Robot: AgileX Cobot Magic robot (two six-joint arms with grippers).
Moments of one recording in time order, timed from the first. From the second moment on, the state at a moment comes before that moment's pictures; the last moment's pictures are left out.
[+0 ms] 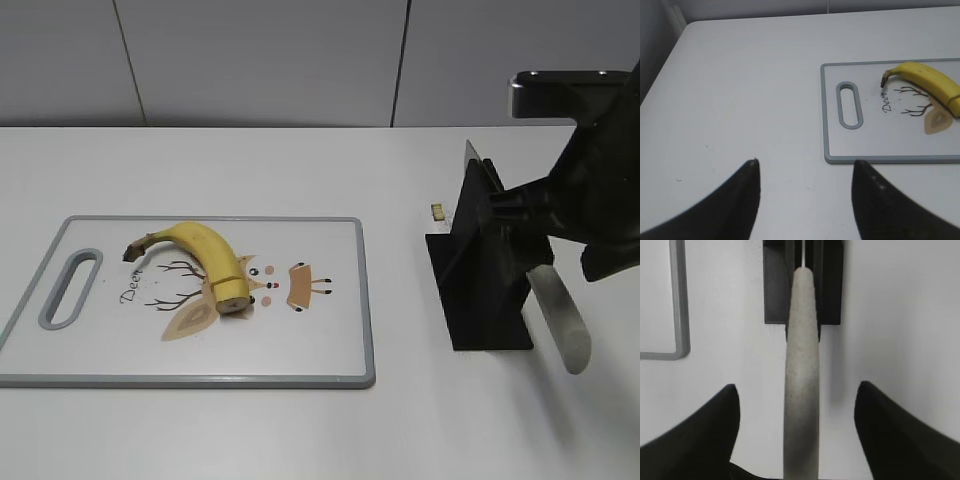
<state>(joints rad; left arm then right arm) -0.12 0.00 -0.48 0.07 1.08 0.06 0.52 1.46 -1.01 -0.06 0.97 0.57</state>
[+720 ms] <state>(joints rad) -0.12 0.00 -0.48 0.07 1.08 0.06 0.52 1.08 -0.91 -0.02 0.90 0.13</state>
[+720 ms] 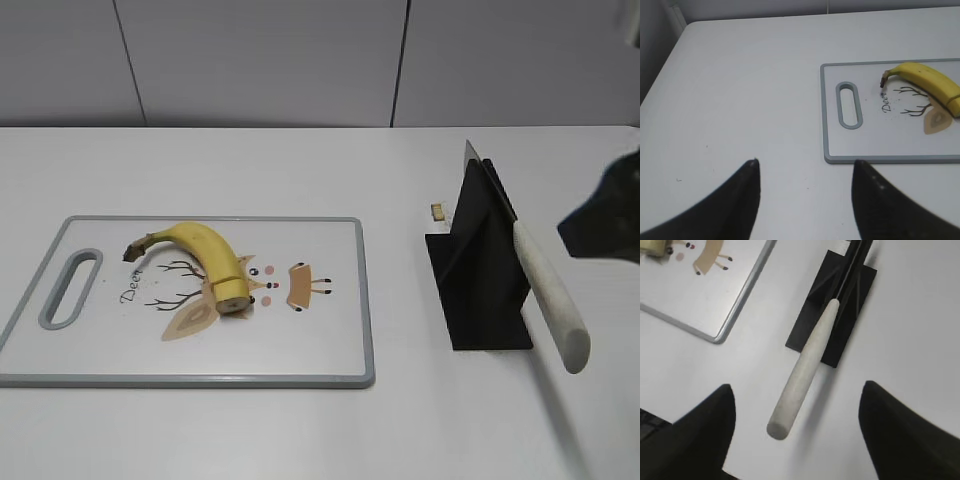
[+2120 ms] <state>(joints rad) -0.12 0.00 -0.48 0.06 1.08 0.06 0.52 0.22 -0.51 0.09 1.04 -0.12</state>
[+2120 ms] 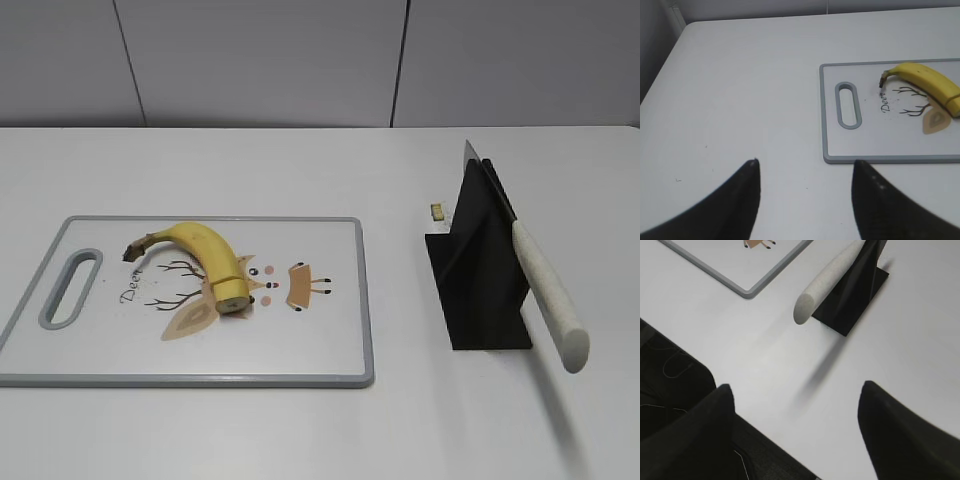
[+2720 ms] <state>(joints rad) -0.12 0.00 -0.48 0.06 1.08 0.06 0.52 0.09 -0.51 0.08 1.04 -0.12</state>
